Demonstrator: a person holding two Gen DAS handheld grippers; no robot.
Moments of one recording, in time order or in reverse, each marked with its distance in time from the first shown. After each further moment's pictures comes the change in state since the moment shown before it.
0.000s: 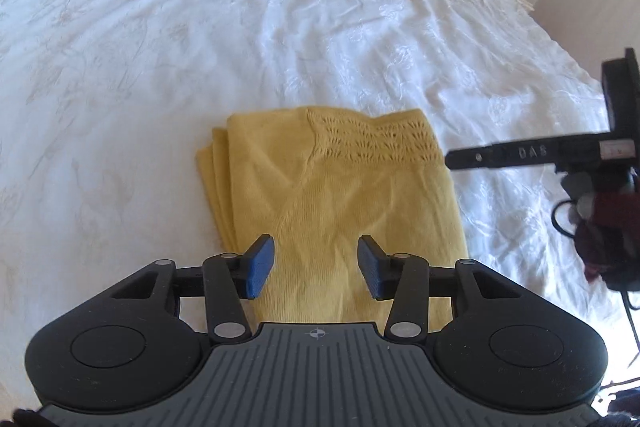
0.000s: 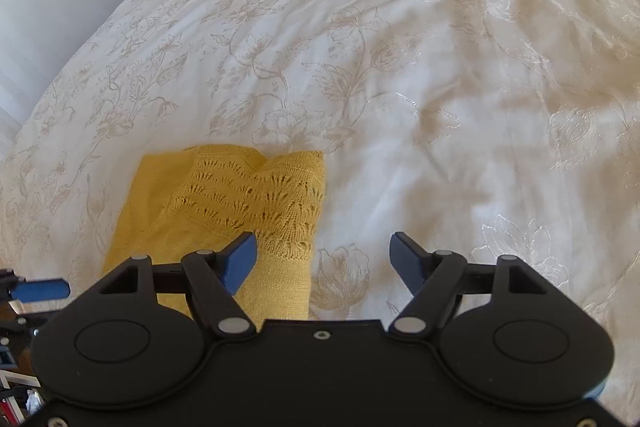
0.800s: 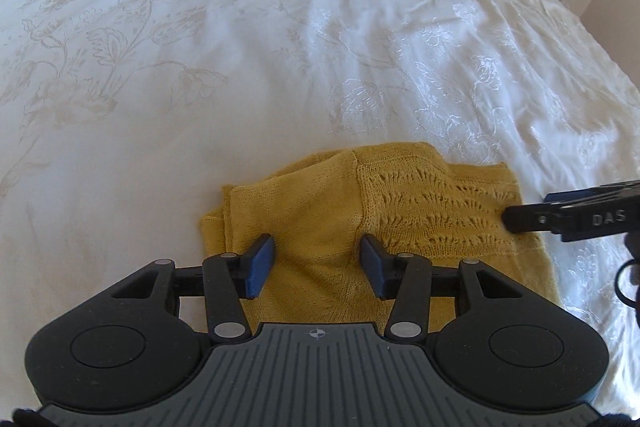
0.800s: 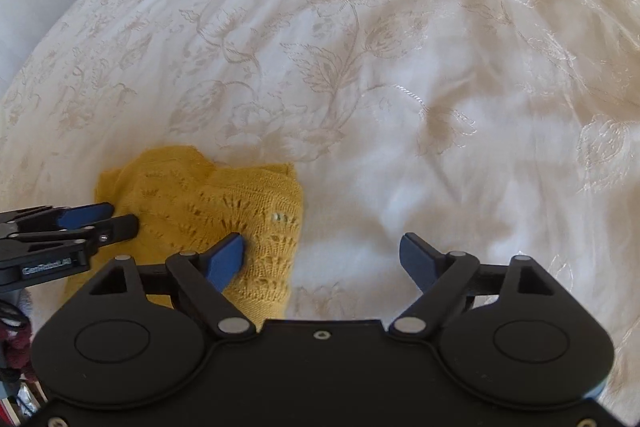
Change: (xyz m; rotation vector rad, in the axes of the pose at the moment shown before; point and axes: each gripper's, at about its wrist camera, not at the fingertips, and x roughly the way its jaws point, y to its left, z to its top) left arm 0.090 0.036 0.030 -0.061 0.006 0.075; right arm 0.072 -0.003 0.033 -0.029 0.117 -0.087
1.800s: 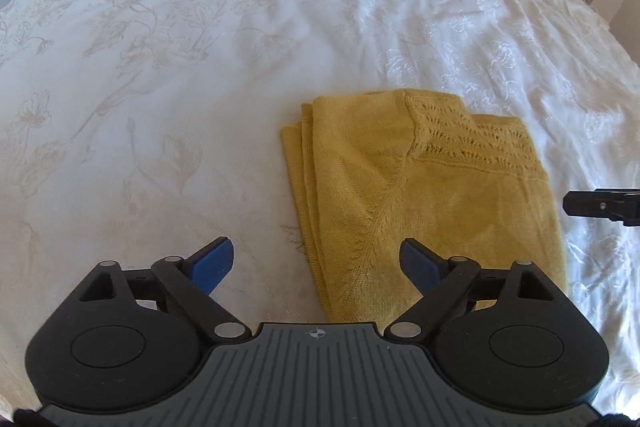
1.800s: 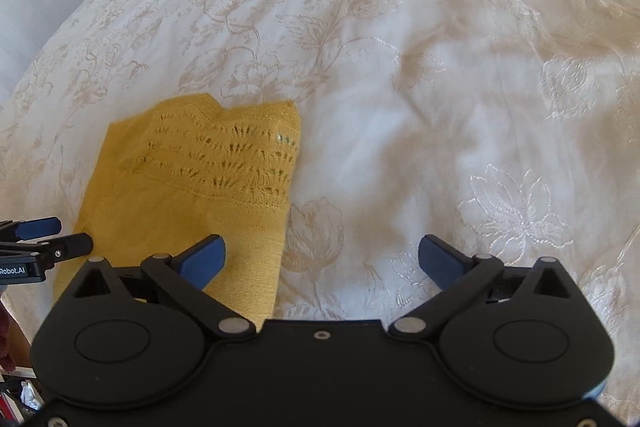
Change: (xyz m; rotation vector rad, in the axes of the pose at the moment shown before) left arm -0.071 0.010 -0.053 -0.067 0.002 0.110; right arm -0.064 -0.005 -0.062 0.017 -0.099 0.070
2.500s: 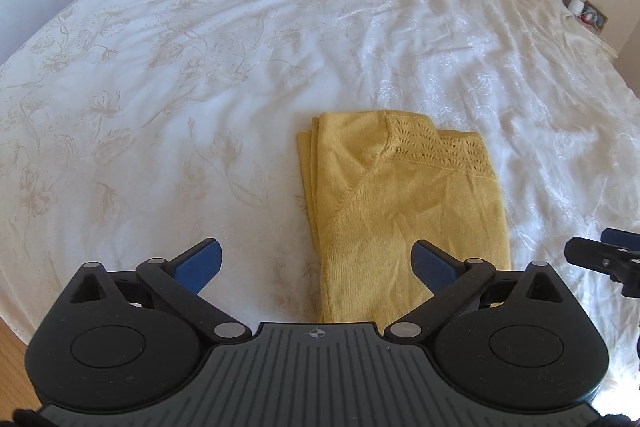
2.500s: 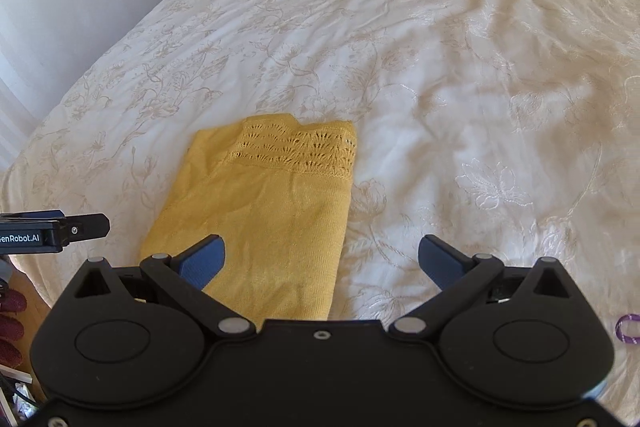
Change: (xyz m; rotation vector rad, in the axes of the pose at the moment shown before) left arm -0.086 -0.017 -0.029 -0.056 -0.057 0.057; right arm -0.091 0.051 -0.057 -0.019 -0.127 -0.015
